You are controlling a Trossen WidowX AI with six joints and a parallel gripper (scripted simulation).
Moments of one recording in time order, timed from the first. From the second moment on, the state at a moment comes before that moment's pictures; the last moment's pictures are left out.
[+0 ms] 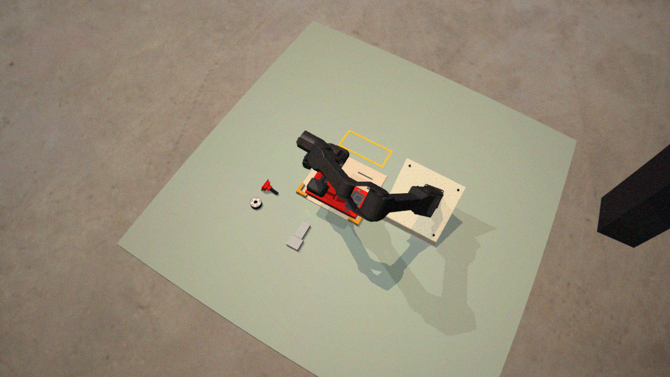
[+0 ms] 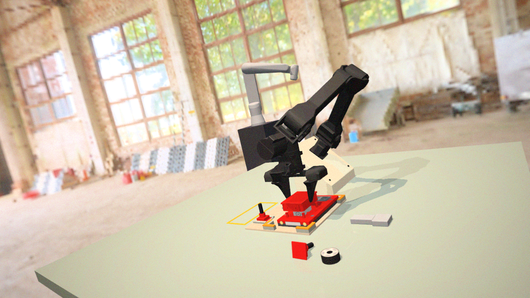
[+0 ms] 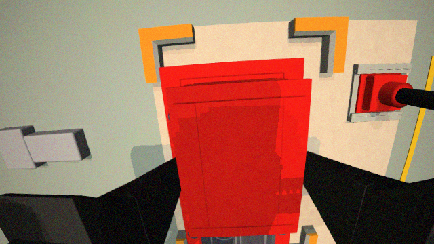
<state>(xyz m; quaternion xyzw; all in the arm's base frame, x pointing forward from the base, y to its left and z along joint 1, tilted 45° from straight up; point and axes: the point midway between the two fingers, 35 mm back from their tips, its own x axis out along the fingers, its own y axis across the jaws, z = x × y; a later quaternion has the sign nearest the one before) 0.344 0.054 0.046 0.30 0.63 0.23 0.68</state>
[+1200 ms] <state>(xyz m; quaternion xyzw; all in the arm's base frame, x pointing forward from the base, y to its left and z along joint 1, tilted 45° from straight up) 0.346 0.063 0.036 0.30 0.63 0.24 0.68</state>
